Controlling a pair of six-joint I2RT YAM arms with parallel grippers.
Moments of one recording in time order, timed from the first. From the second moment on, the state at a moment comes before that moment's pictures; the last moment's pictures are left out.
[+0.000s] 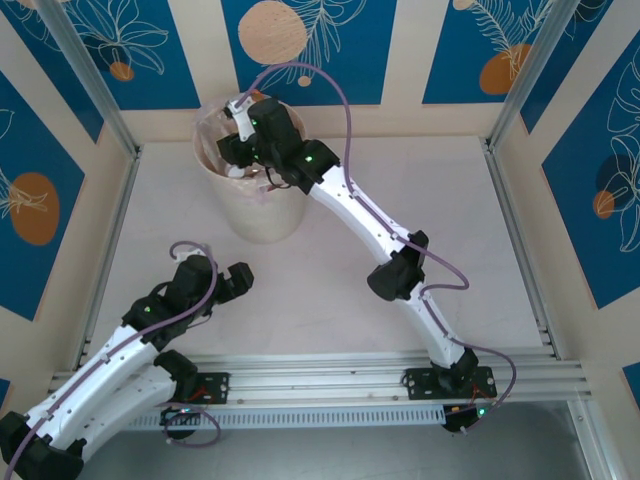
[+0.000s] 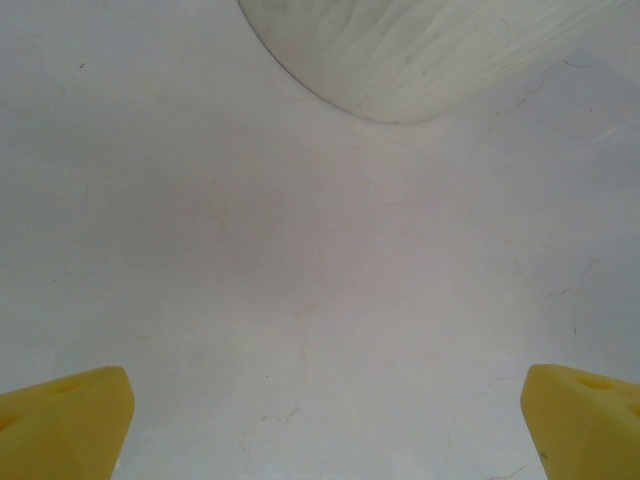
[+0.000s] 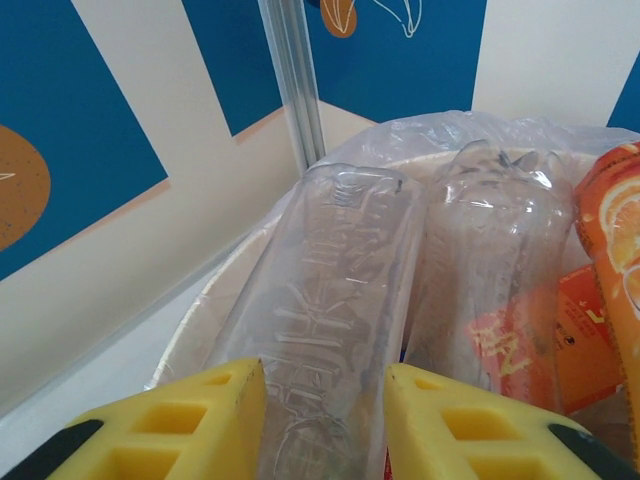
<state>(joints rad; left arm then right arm) -0.59 0.68 0.59 -0.69 -0.18 -0.86 0.84 2.38 2.74 -0.71 -0.01 0.13</state>
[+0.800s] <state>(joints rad) -0.59 0.67 0.65 -0.71 -0.22 -0.83 0.87 2.33 2.74 -0.77 0.06 0.08</state>
